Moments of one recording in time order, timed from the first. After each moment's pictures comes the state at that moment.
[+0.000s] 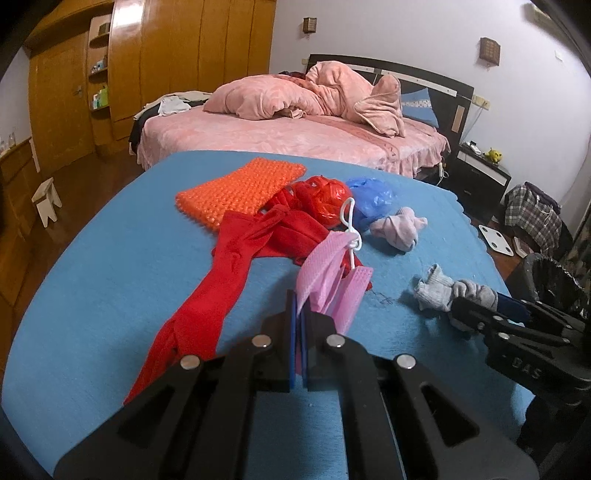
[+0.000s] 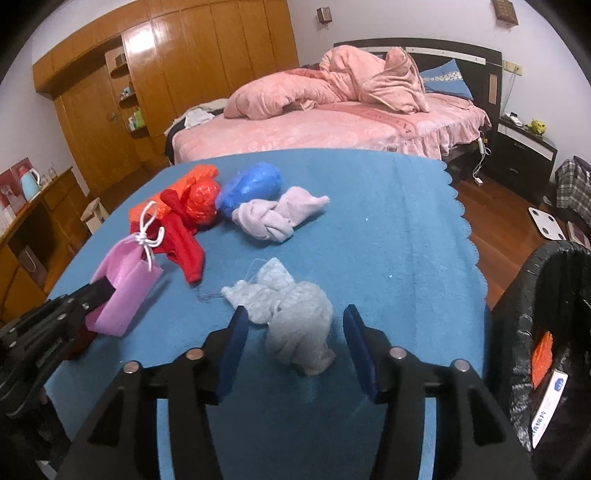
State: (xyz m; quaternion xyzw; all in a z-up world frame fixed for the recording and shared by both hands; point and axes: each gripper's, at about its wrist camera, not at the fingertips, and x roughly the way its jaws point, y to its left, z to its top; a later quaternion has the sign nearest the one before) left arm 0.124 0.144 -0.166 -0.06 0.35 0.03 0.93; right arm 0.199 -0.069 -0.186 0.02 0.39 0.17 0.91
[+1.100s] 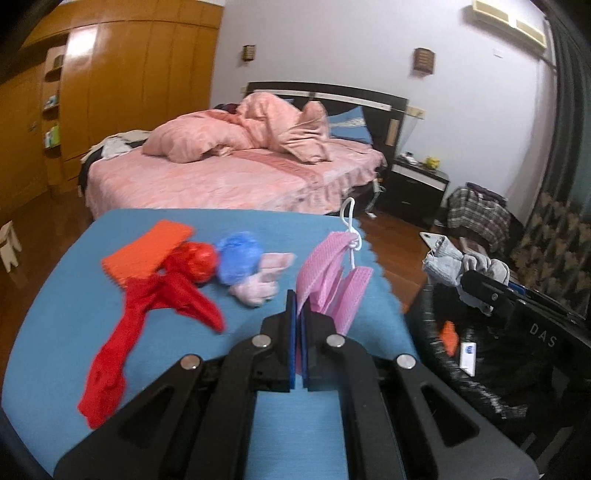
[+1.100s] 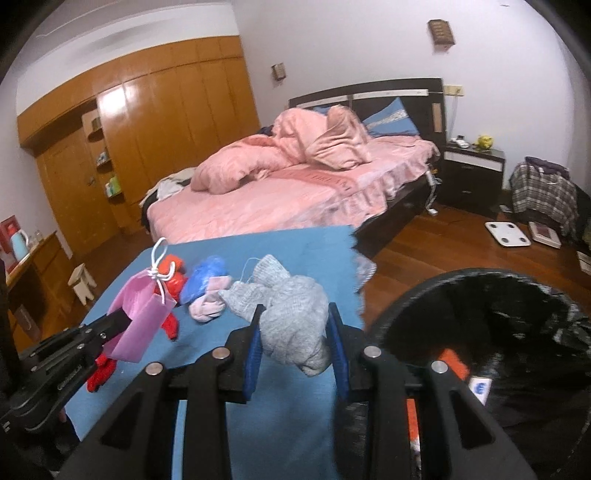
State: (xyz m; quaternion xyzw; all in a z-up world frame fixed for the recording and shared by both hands) left arm 0.104 0.041 -0.101 -0.04 0.29 -0.08 0.95; right arm 0.133 -0.198 -0.099 0.09 0.27 0.09 0.95
